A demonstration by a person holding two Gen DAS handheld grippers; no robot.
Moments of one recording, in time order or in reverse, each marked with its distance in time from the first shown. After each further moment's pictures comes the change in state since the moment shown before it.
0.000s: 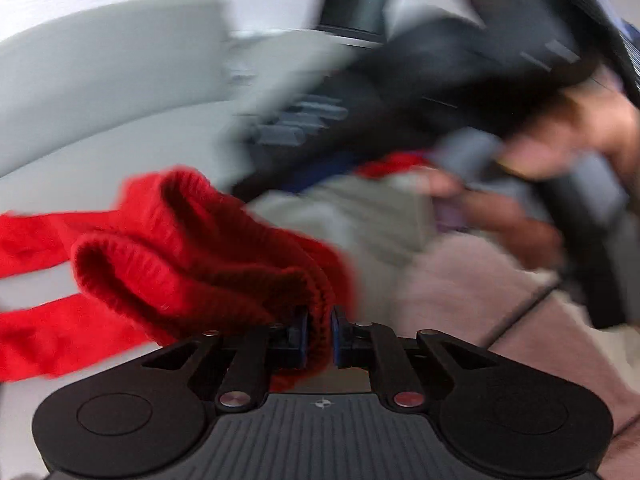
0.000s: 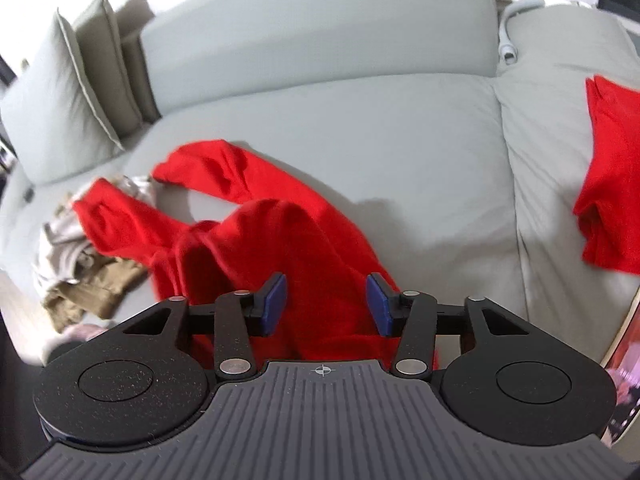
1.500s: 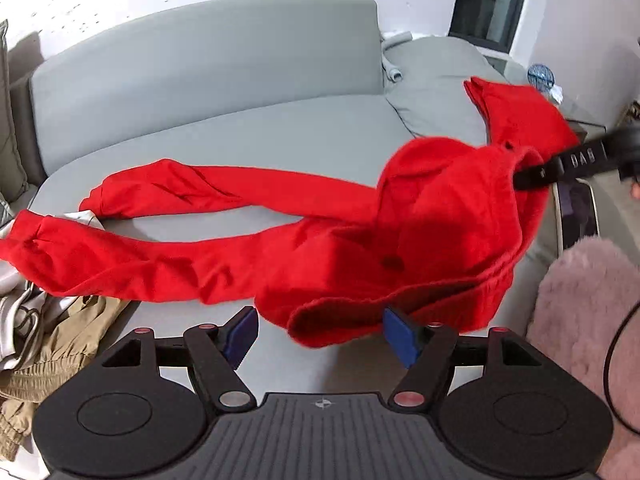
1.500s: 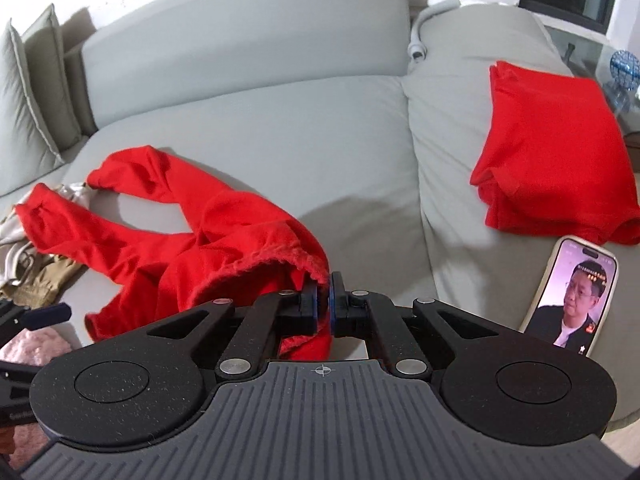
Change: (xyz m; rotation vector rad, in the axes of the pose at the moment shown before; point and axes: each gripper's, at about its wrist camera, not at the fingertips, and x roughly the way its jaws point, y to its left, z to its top) left arm -0.030 0.093 -0.025 -0.254 -0.013 0.444; right arm -0.019 -0.040 -0.029 0.045 -0.068 -0.230
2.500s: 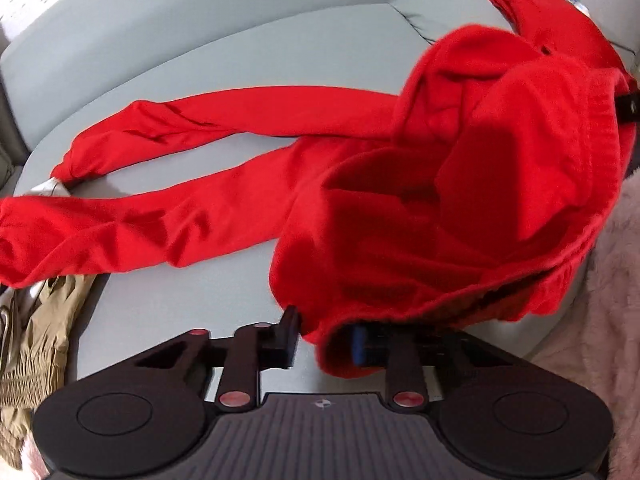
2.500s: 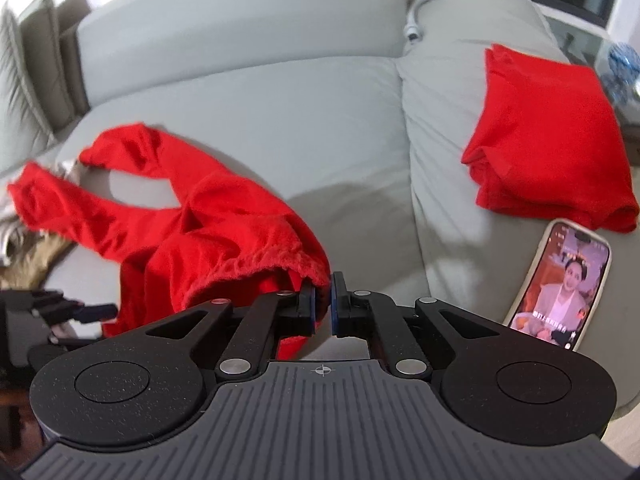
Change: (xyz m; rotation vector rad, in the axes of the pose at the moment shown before) left arm 0.056 -0.016 -0.019 0.075 0.235 0.100; right arm 0.002 -0.002 -0.013 -0.054 0.060 -0.024
